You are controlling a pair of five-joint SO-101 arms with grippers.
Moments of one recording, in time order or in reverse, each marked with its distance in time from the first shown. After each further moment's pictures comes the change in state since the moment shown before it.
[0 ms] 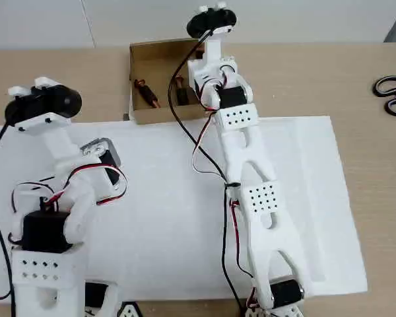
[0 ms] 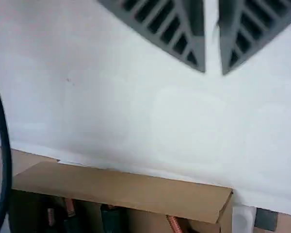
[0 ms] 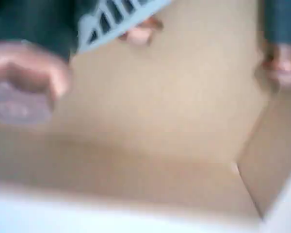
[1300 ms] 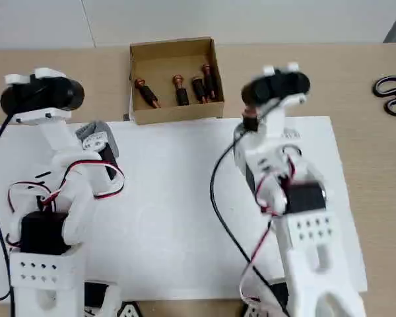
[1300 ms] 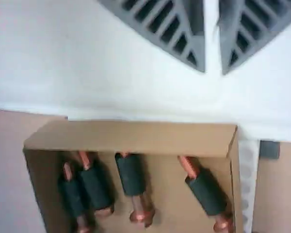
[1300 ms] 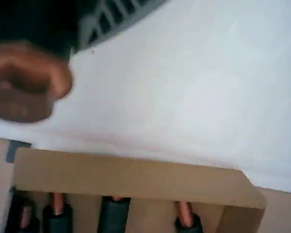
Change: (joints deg) left arm 0.0 0.0 -1.3 -4.7 -5.9; right arm 4.1 -112.8 123.1 0.0 -1.1
